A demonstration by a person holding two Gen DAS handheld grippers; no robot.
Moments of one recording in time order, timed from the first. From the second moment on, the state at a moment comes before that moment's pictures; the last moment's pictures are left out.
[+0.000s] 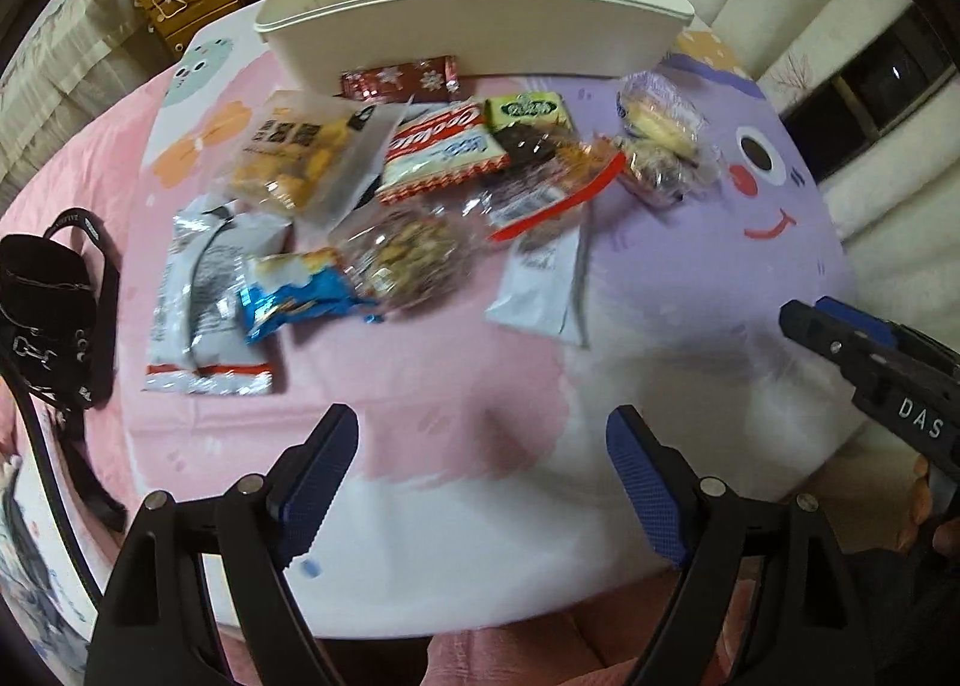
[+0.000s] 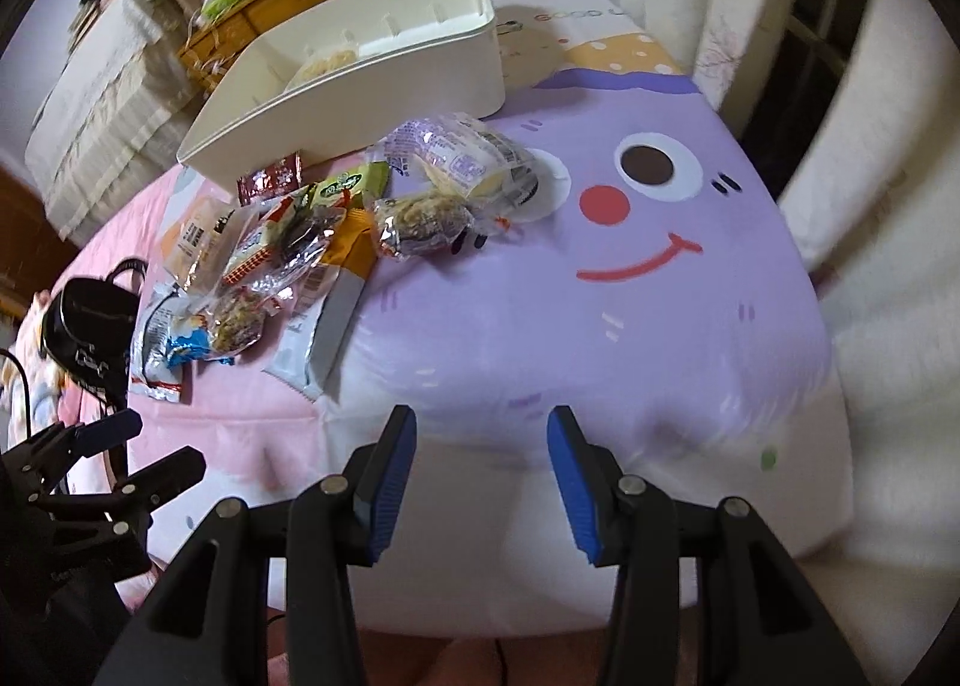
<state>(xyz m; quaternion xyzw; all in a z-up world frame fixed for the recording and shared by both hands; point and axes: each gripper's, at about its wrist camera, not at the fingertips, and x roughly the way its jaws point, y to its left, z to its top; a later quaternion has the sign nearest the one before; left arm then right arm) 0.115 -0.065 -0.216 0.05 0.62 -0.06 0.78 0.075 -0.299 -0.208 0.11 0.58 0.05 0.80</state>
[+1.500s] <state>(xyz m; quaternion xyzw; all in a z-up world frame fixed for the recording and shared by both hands) 0.224 -0.147 -0.309 -0.02 0.60 0.08 0.80 0.221 -0.322 -0.263 0.05 0.50 0.27 0.82</state>
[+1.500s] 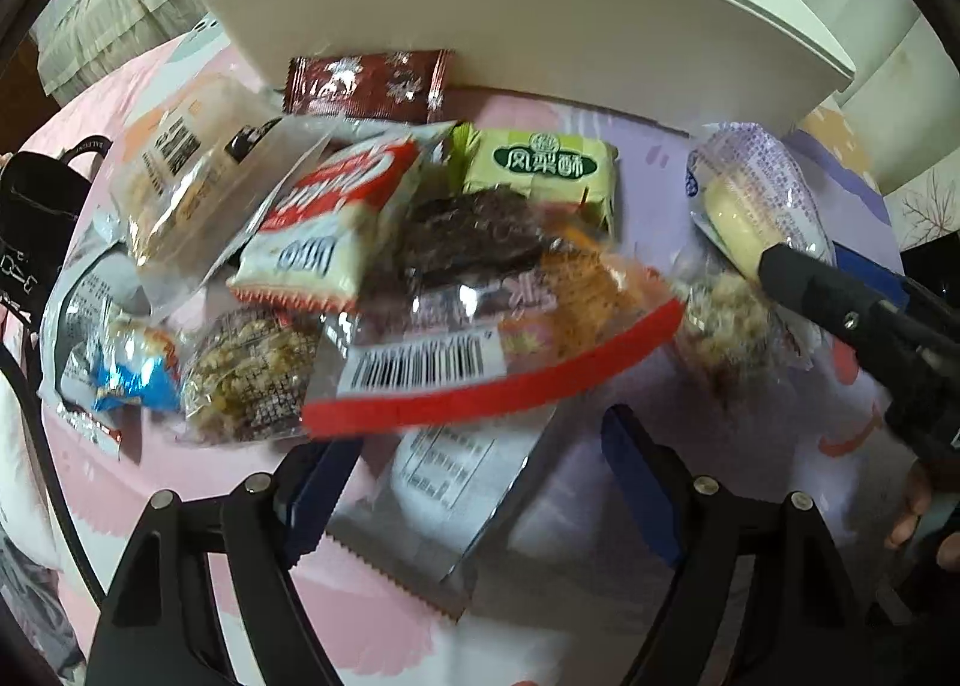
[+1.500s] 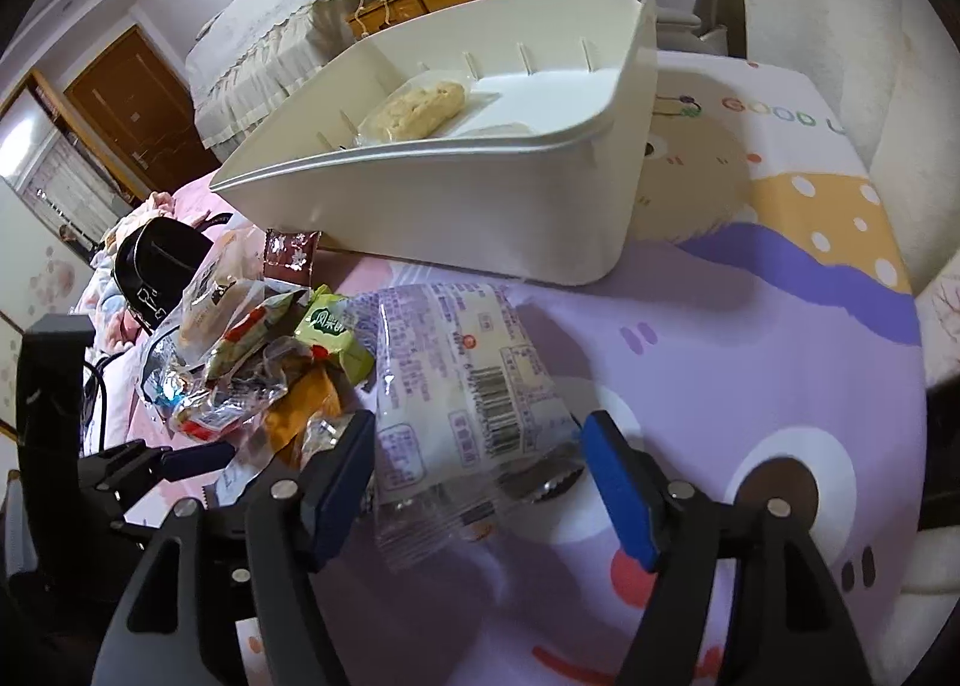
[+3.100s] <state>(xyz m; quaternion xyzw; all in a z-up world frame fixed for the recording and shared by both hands) 0.126 -0.121 -0.238 -0.03 0.56 0.01 0.83 0.158 -0.338 -0.251 0.06 0.53 0.22 0.82</state>
